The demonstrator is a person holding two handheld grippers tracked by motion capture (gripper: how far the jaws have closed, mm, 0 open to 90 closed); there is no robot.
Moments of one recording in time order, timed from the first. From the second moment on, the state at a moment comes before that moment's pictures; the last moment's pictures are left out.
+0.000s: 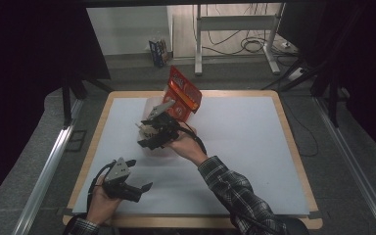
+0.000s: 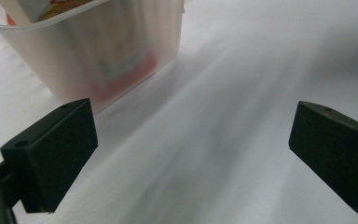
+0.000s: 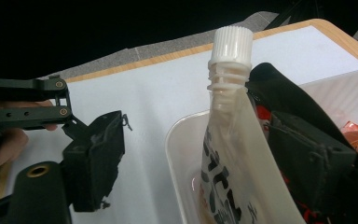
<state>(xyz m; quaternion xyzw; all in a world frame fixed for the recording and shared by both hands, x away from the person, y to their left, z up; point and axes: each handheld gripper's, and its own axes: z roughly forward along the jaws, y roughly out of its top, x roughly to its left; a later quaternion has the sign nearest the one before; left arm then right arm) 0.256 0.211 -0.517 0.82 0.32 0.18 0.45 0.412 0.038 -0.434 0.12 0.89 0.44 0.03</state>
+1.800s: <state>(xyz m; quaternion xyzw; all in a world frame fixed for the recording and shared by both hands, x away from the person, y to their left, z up) 0.255 0.211 -0.516 0.82 0.31 0.19 0.45 0.404 0.004 -0.423 0.13 0.89 0.44 0.02</state>
